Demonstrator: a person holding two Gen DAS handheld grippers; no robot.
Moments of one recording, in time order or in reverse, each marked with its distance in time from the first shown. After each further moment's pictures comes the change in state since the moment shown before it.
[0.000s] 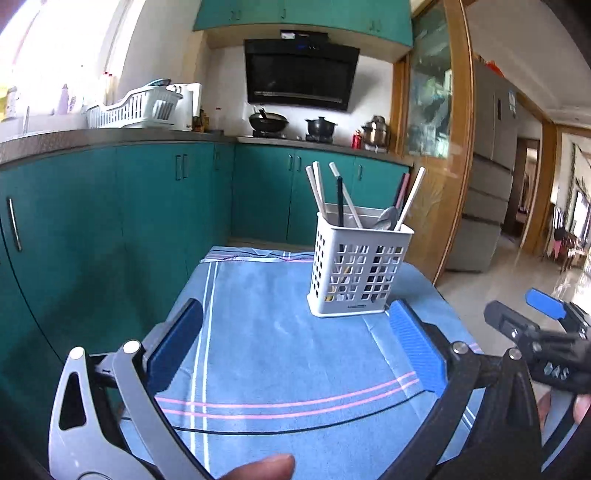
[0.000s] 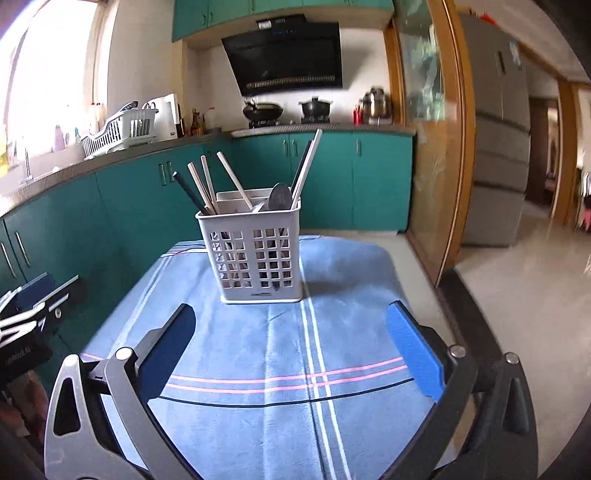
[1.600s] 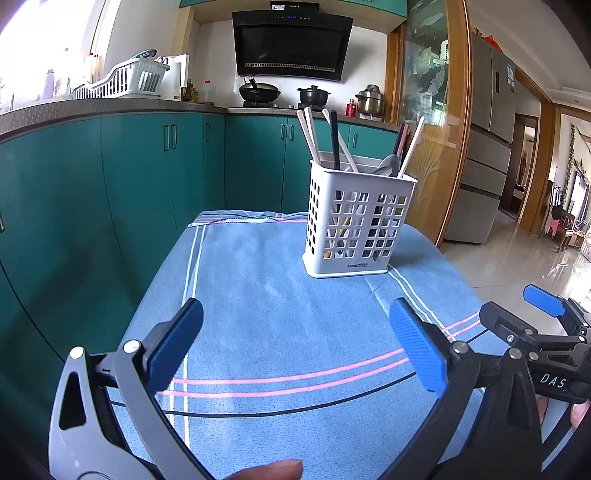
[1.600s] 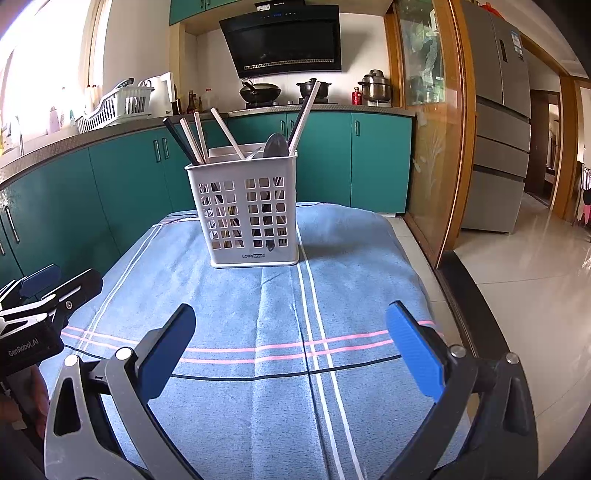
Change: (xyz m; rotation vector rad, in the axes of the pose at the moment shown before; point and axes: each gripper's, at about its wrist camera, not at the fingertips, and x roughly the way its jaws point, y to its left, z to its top) left arm 0.037 -0.010 -0.025 0.042 0.117 -0.018; right arm 0.032 -0.009 -0.033 0.013 0.082 0.001
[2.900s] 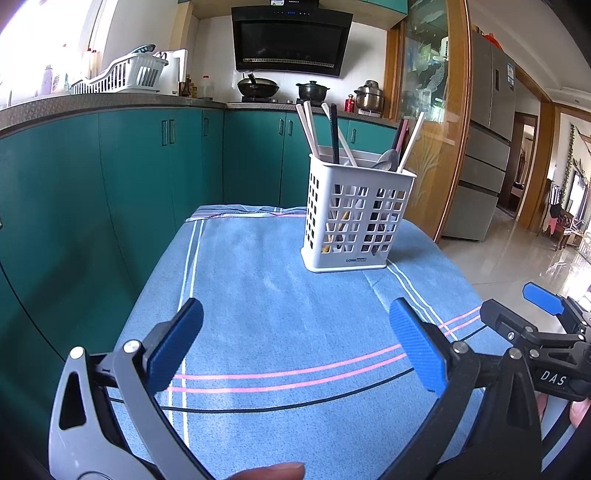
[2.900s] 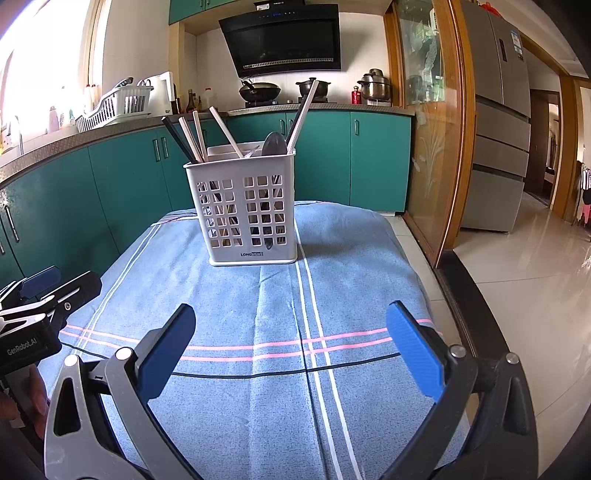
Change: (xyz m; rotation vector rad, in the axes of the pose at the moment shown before) left arm 0.001 0.001 -0.004 -0.002 0.018 -0.008; right arm 0.000 -0.002 -0.001 -0.003 0.004 -0.002
